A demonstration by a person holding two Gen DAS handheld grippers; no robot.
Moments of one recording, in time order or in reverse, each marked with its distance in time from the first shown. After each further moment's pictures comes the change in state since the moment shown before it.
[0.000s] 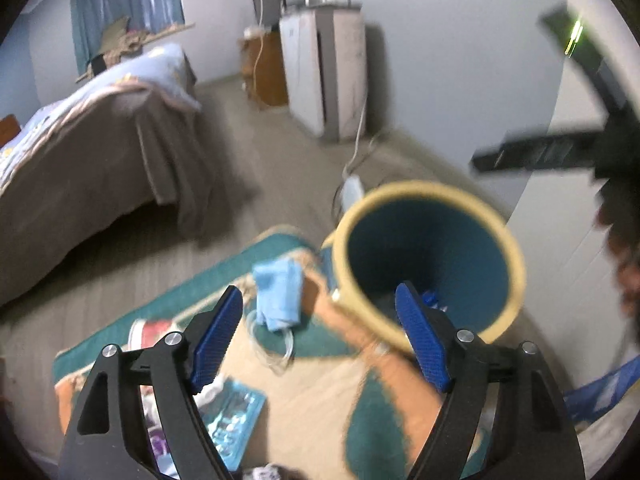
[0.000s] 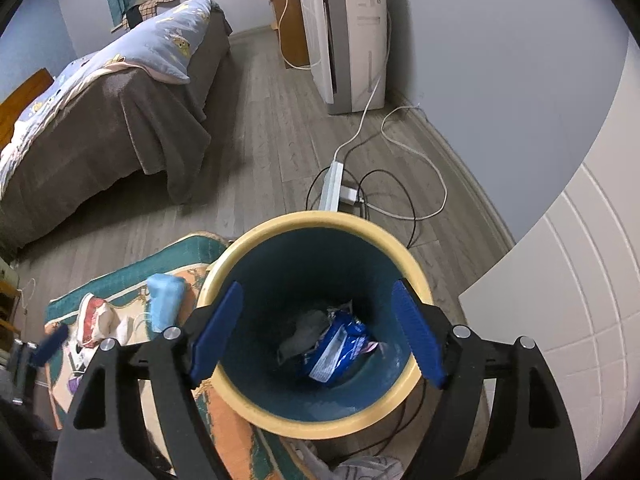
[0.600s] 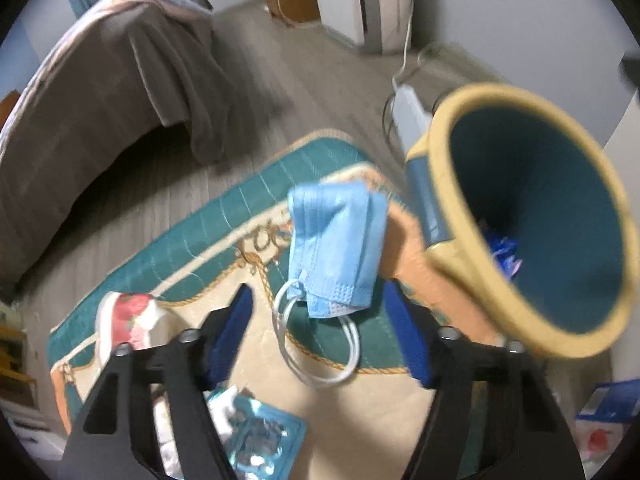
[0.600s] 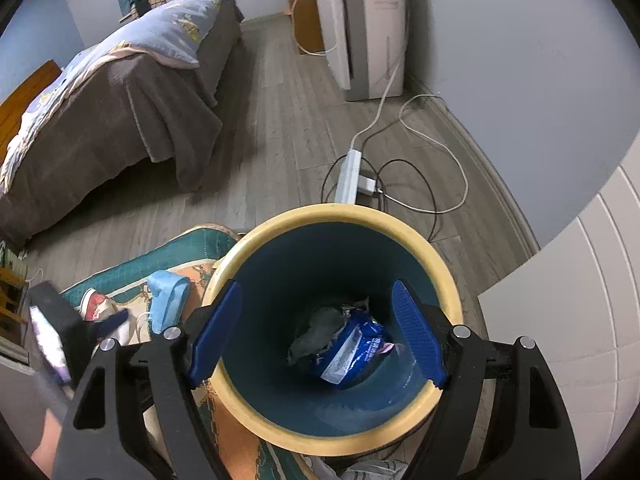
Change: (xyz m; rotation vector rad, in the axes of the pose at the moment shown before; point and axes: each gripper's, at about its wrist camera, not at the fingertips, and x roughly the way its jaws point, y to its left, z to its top) left arm 0.127 0.038 -0.014 -0.014 0.284 0.104; right arm 0.029 0.009 0.008 -0.038 0.043 0.047
